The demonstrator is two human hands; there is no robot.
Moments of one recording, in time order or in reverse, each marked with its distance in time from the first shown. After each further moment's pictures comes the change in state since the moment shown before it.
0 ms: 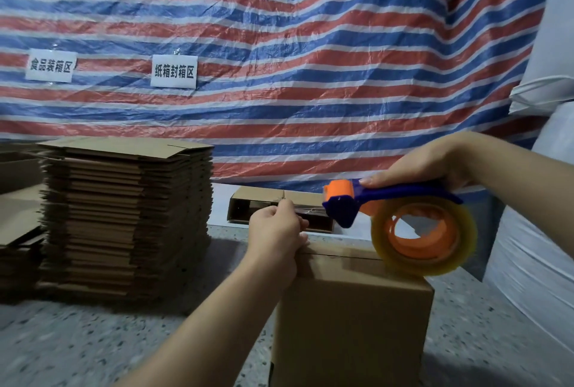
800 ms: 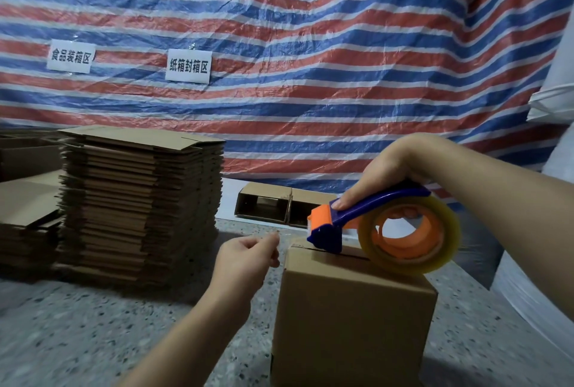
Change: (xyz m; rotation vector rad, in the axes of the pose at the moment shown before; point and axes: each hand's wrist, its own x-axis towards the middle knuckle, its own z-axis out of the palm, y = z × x) left_hand 0.010 -0.039 -0.071 0.310 0.014 0.116; right_hand 0.010 -0.061 0.028 -0.342 -0.116 0.116
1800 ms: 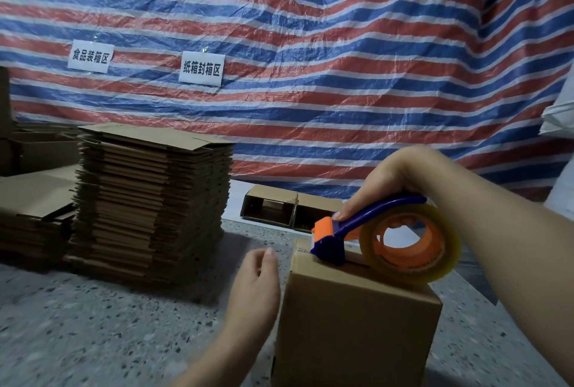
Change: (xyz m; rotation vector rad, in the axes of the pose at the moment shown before) left_hand -0.023 -0.024 0.011 0.026 0.019 -0.002; right_hand 0.002 -0.012 0.001 -0.034 -0.022 0.043
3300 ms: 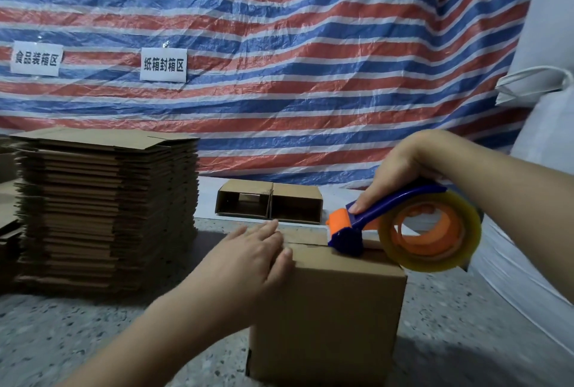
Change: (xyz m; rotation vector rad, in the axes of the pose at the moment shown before) left_hand -0.015 0.064 -0.010 1.251 -0.409 0.709; right_hand -0.005 0.076 -0.003 -0.024 -0.017 0.106
